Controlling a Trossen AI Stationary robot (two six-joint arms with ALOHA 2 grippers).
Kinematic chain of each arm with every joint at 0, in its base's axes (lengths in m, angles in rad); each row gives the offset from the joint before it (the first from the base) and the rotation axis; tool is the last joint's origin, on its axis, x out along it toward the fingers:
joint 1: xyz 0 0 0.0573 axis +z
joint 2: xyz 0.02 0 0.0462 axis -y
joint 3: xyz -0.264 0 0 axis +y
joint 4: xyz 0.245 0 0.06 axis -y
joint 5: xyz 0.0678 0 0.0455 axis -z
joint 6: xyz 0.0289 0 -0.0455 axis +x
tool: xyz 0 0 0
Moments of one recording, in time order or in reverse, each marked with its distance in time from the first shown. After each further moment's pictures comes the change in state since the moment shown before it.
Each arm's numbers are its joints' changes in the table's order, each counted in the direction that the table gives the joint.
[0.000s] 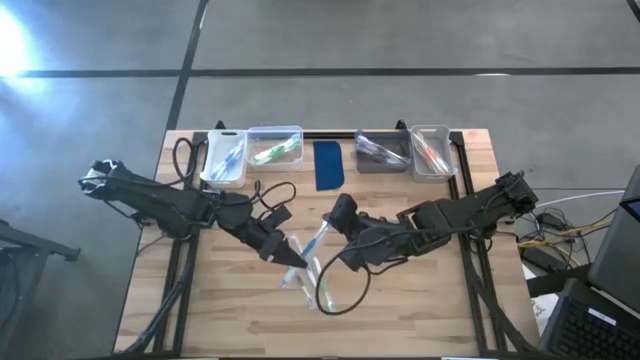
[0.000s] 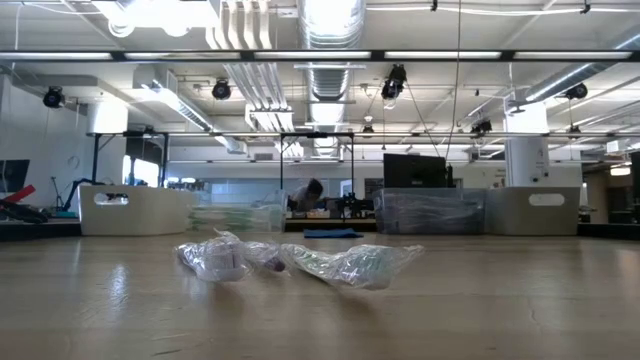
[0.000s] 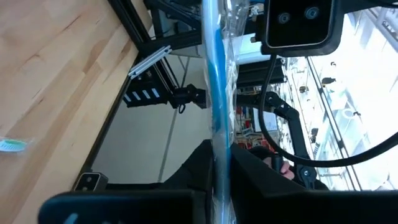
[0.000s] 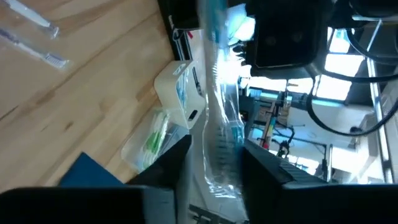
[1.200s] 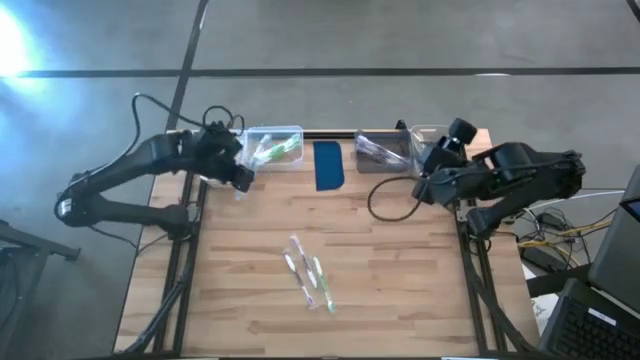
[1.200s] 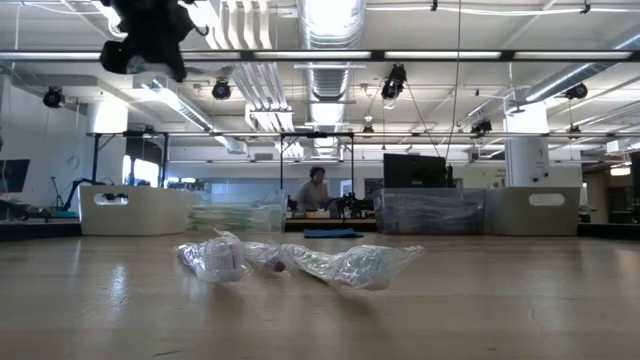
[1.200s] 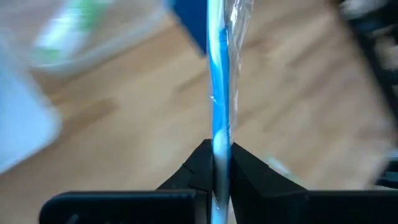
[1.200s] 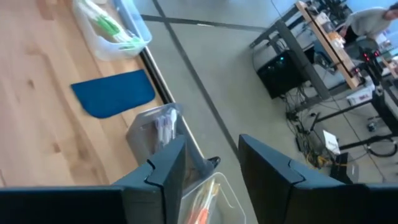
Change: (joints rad) left arm 0.670 0.248 -0.083 -1.061 -0.160 0.645; right arm -0.151 0.411 0.083 -0.767 0.219 1.384
